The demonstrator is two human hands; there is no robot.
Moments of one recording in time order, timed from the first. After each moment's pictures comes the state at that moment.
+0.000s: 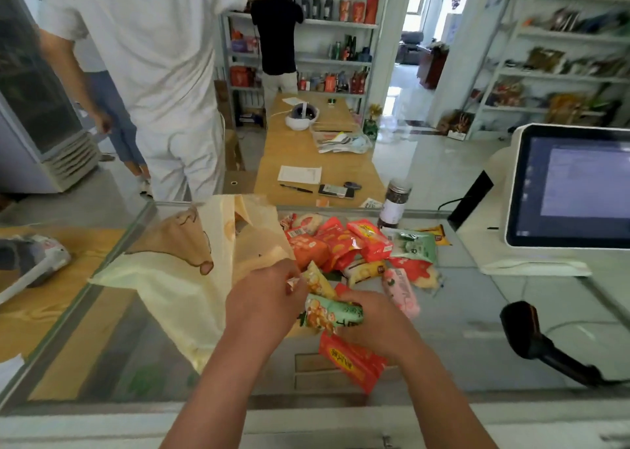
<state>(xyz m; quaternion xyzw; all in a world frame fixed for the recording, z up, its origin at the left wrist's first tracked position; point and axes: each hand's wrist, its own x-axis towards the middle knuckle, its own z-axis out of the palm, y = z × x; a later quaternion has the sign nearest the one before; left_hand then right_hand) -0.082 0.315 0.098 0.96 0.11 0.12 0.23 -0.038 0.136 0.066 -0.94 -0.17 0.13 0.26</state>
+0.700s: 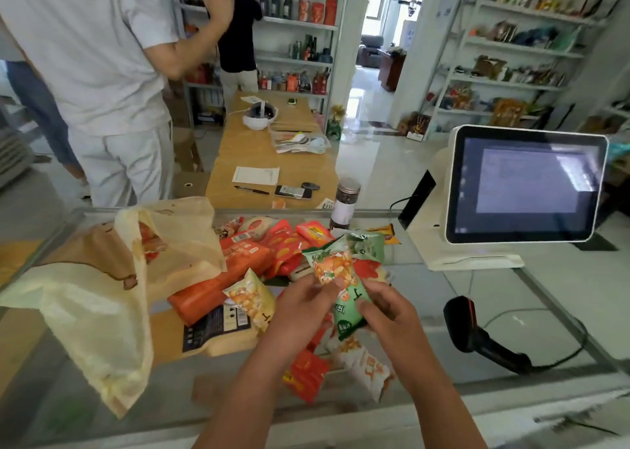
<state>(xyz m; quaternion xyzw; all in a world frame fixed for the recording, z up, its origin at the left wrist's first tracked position) -0.040 0.199 0.067 0.70 0.03 -0.02 0.71 -0.047 0.051 0.074 -0.73 -0.01 0.04 0.68</state>
